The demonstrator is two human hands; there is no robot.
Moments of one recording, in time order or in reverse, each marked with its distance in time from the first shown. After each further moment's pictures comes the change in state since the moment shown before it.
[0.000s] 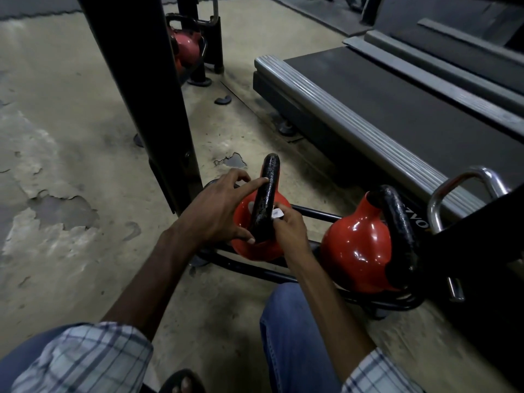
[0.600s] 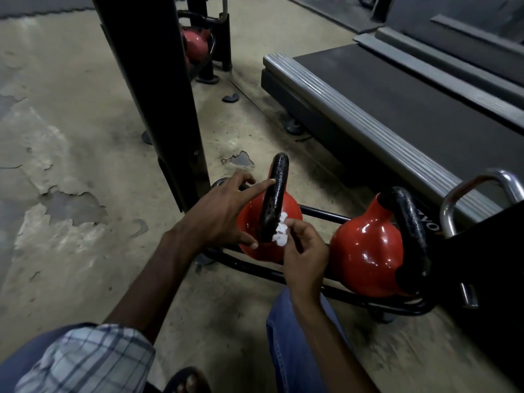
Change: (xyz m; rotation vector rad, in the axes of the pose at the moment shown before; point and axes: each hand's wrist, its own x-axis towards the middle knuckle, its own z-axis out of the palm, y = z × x) left_hand -0.006 -0.006 -0.001 0.019 -0.051 0.017; right_hand -0.048 0.023 0.011 0.064 0.357 -0.209
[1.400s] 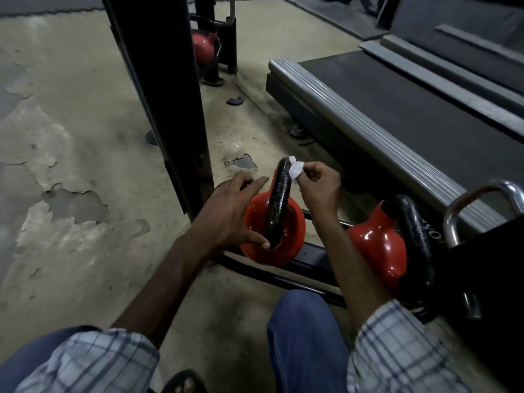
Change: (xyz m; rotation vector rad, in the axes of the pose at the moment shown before) left_hand 0.000 0.009 0.003 -0.103 0.105 -0.162; right_hand 0.142 -0.022 0.022 -0.164 -0.101 -0.061
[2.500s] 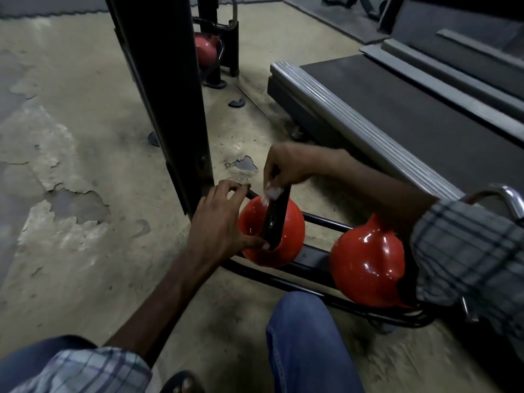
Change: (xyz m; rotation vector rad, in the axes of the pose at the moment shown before) left_hand -0.022 0.009 0.006 0.053 0.166 -0.178; right_hand 0.044 -0.102 0.020 -1.126 -1.142 -0.458
